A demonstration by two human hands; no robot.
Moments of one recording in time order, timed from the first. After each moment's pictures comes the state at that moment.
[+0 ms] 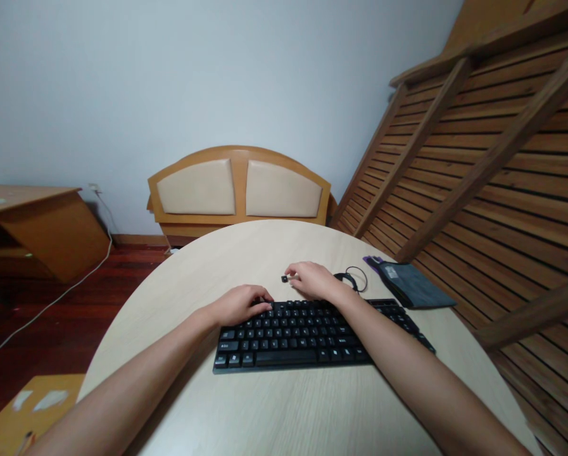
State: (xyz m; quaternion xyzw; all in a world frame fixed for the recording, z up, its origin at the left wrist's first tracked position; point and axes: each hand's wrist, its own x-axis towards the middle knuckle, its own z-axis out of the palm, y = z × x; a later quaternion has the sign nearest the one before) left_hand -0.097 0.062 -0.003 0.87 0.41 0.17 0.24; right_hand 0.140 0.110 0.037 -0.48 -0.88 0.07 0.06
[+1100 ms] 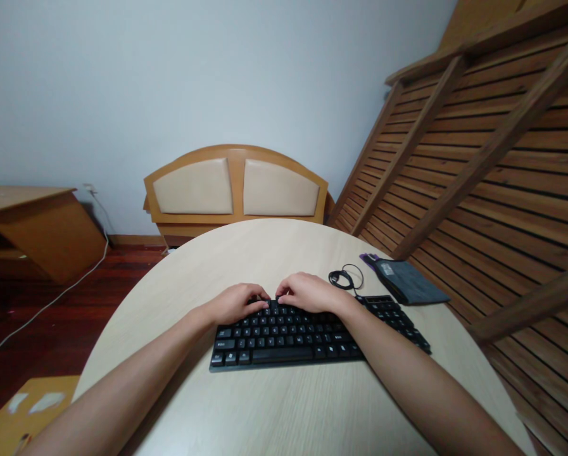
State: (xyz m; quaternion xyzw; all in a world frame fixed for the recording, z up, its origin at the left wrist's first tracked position) left_hand -0.096 0.062 -0.002 0.87 0.41 0.16 0.24; right_hand 0.136 0.079 0.049 -0.39 -0.90 0.18 0.03
